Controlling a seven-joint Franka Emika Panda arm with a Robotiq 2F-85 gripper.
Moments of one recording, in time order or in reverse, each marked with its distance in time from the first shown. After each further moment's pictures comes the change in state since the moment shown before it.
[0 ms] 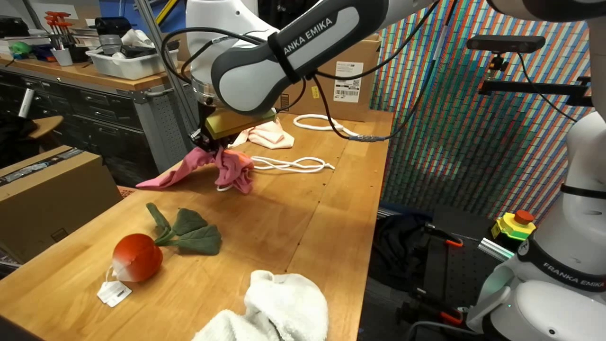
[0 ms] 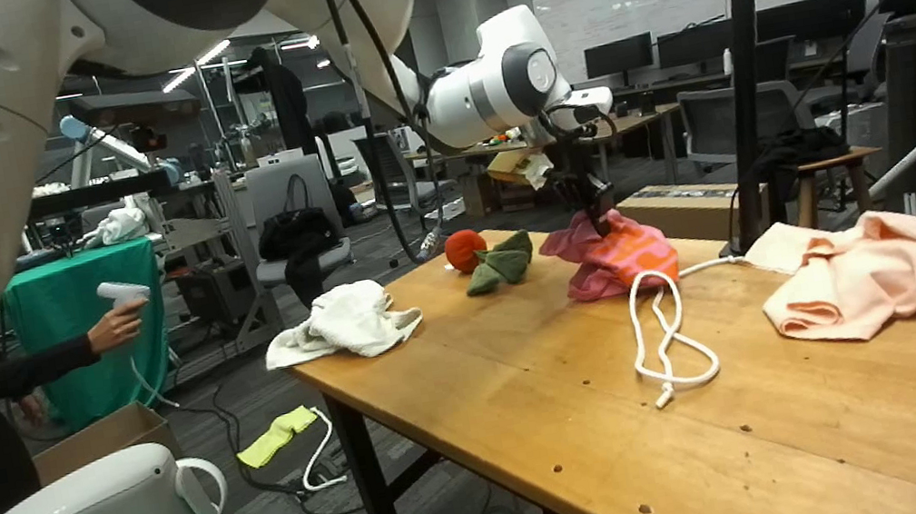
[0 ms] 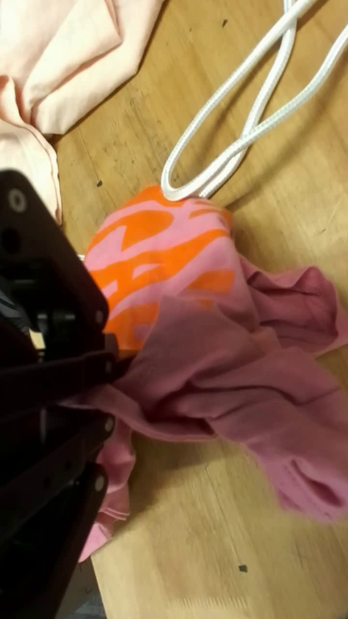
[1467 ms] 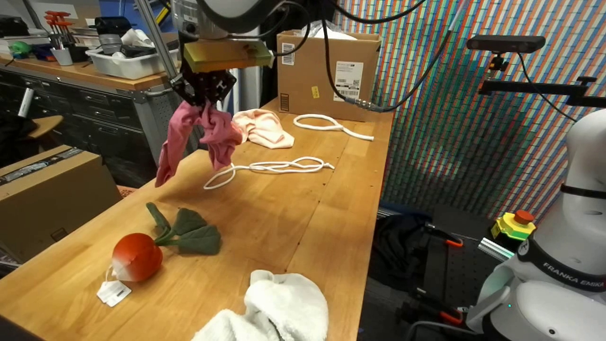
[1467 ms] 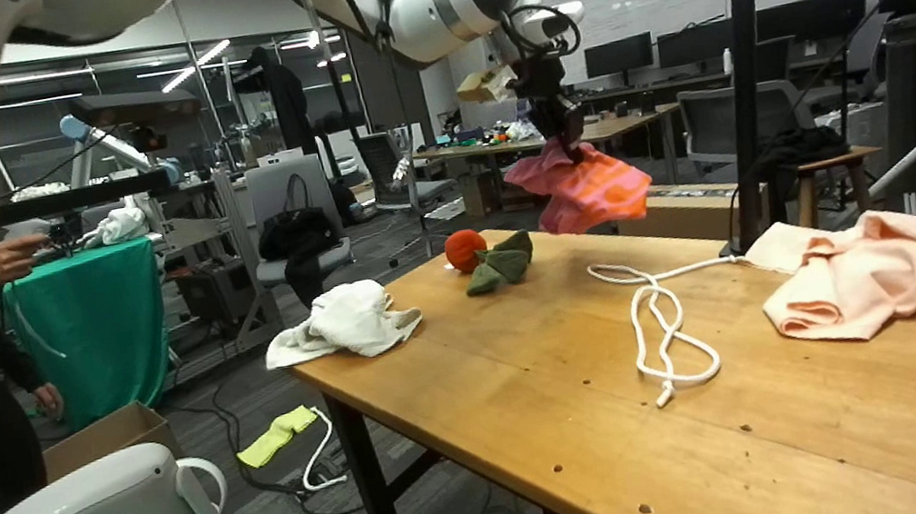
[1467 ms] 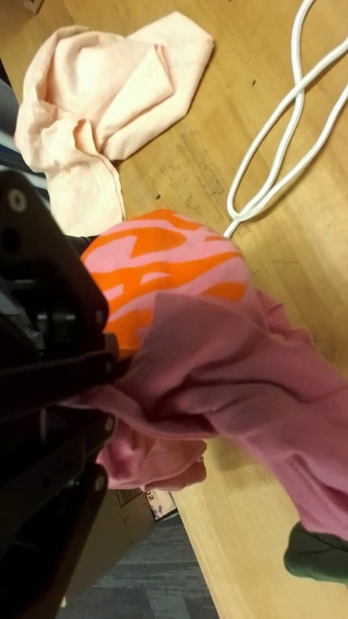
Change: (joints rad) arm 0.002 -0.124 0.042 0.115 0.028 -0.235 0.013
